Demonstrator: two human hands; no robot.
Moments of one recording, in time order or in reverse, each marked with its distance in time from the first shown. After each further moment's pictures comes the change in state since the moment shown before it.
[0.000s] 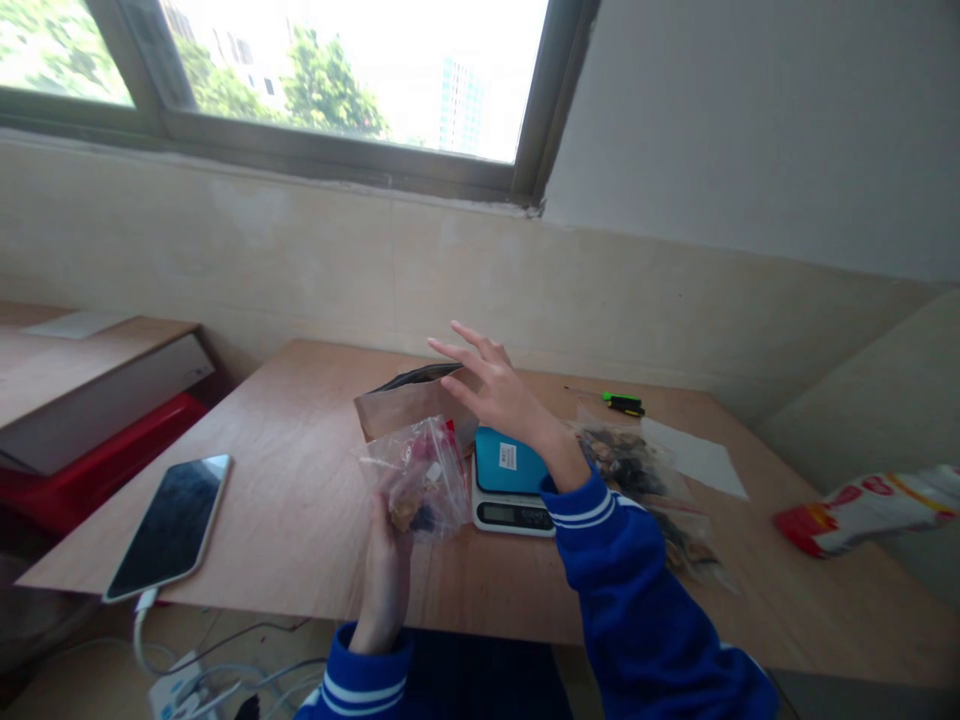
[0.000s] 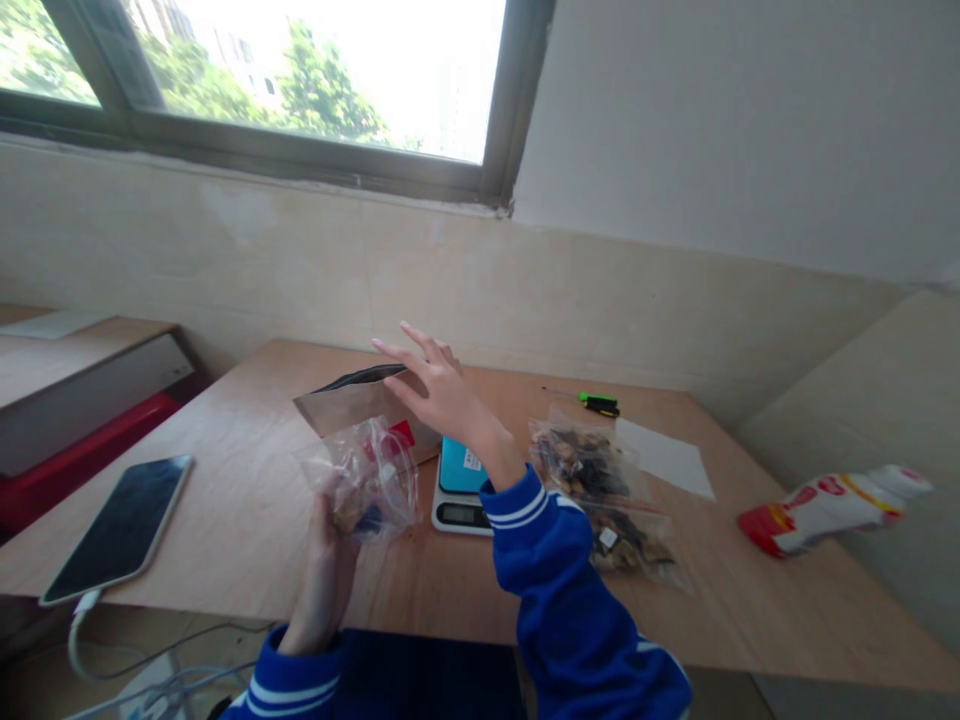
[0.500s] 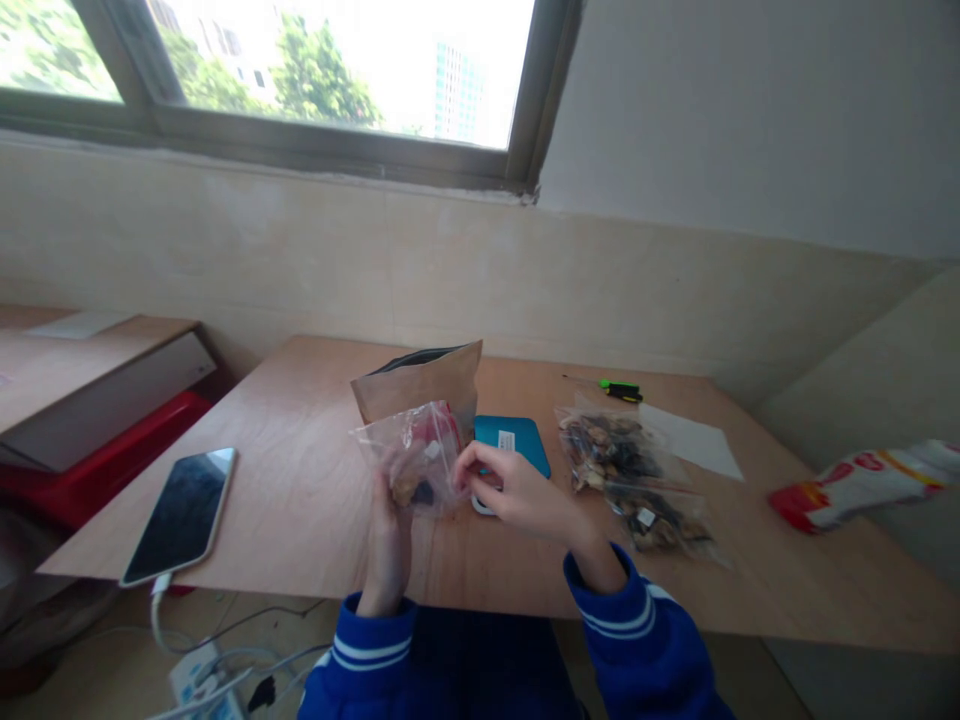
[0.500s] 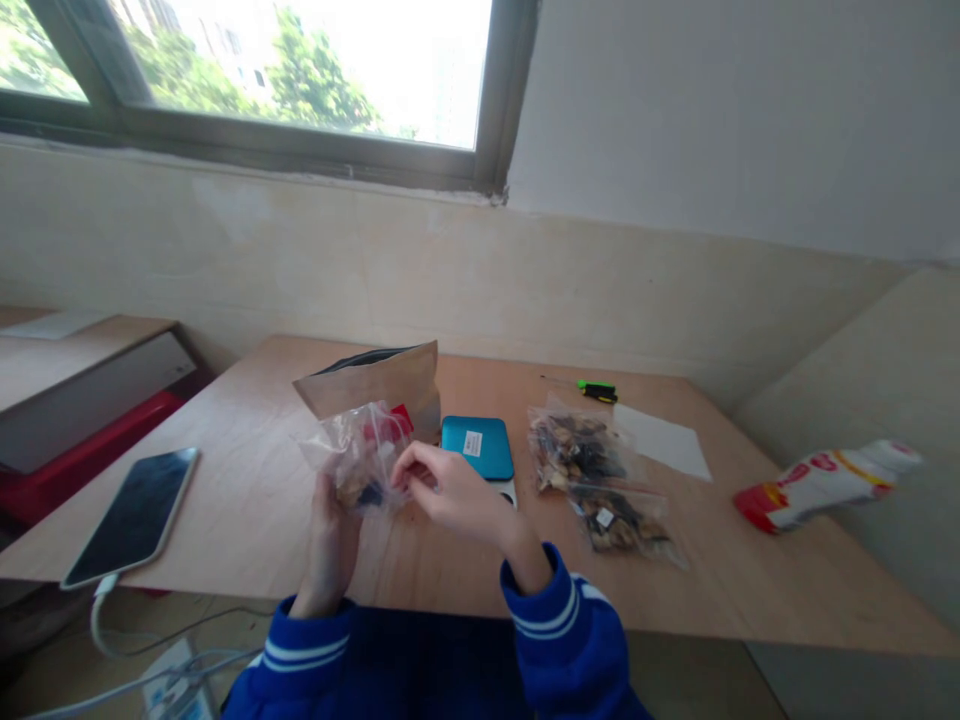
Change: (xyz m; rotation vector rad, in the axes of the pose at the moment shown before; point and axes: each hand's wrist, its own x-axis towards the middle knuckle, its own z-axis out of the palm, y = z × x) left_hand 0.008 0.003 0.004 0.033 -0.088 0.080; right_hand -0.093 -0.042 0.019 0.674 -0.227 0.364
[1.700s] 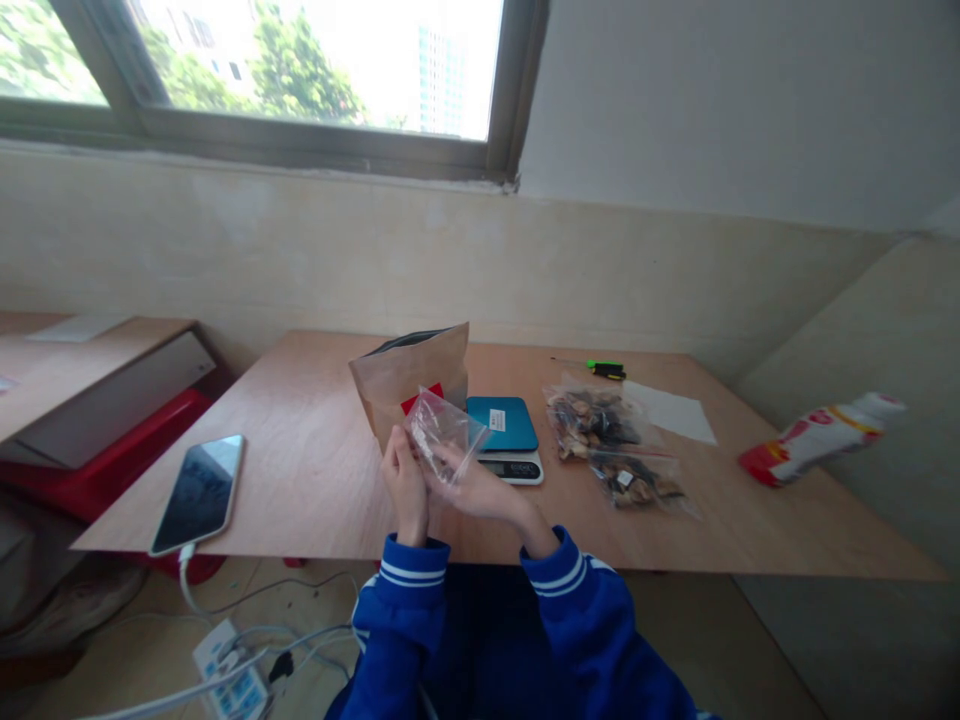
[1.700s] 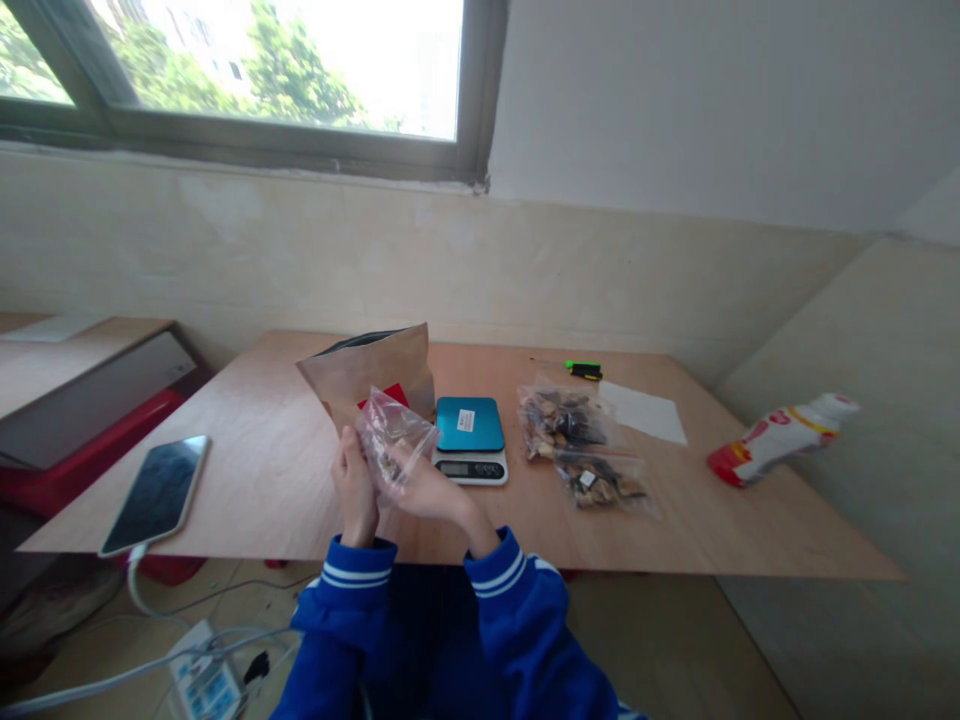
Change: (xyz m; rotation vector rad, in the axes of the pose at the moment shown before) left_hand 0.011 -0.009 0.016 0.360 0.290 0.193; right_hand 0.002 0.034 0.051 -0.086 -0.014 -0.061
